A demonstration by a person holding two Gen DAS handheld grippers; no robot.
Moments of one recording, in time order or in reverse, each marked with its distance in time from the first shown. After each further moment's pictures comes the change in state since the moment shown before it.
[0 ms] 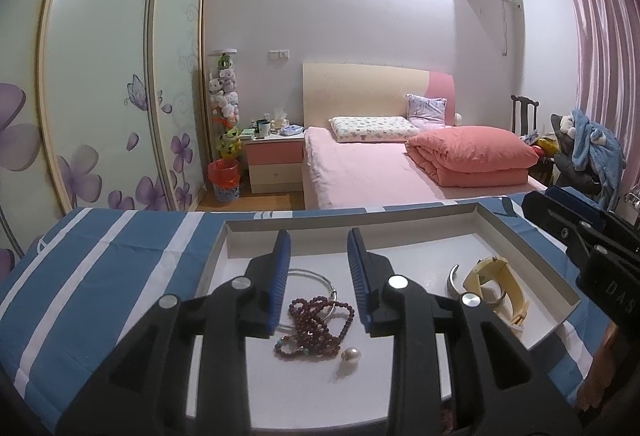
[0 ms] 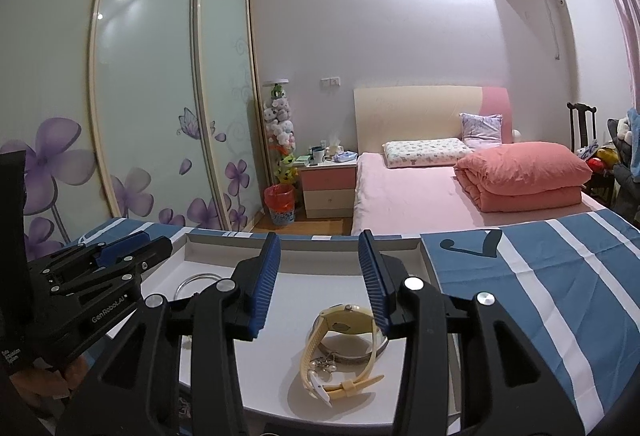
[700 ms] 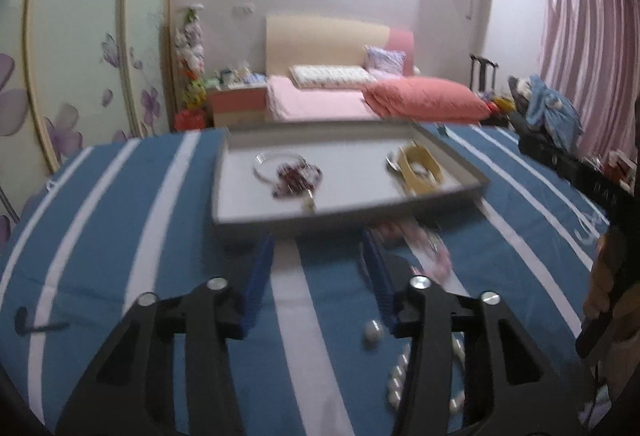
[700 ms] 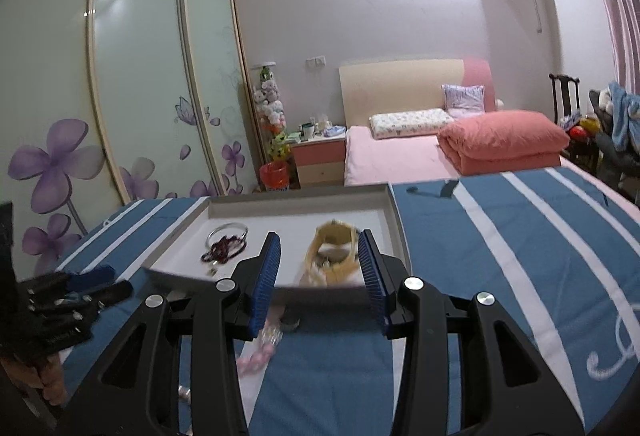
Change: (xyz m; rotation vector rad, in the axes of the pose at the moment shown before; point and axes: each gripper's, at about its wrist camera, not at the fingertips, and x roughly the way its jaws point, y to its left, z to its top) left arm -0.116 0.026 -0.059 0.030 0.206 -0.183; right arm -0.099 -0.003 -0.021 0.073 0.102 -0.024
